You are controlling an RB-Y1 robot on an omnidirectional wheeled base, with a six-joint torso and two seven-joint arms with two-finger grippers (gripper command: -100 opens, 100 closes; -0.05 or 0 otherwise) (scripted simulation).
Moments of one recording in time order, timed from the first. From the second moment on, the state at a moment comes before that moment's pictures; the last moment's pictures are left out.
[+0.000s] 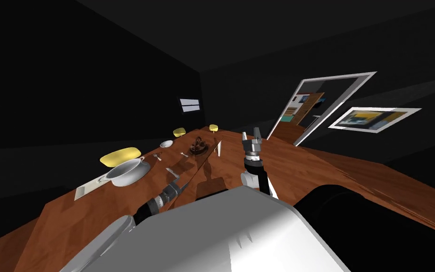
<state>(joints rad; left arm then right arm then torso) 0.43 0.79 -0.28 -1.74 -0.85 -0.48 -0.19 0.51 0.04 0.03 -2.38 -0.02 -0.51 -0.03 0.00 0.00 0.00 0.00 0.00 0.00</state>
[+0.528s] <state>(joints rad) 0.42 0.93 -0.34 -1.67 -1.03 -0.46 -0.18 0.51 0.04 0.03 -2.38 -0.02 -0.51 -0.03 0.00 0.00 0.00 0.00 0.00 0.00</state>
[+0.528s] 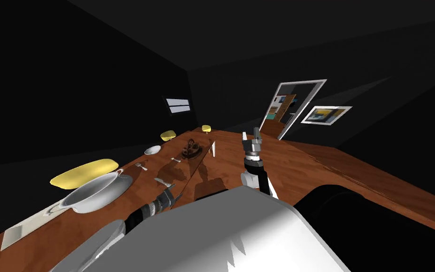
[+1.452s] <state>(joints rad) 0.42 1.11 -0.43 -1.49 -1.29 -0.47 -0.24 0.51 0.04 0.03 -2.38 -0.02 -0.51 -0.03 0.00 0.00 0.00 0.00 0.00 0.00</state>
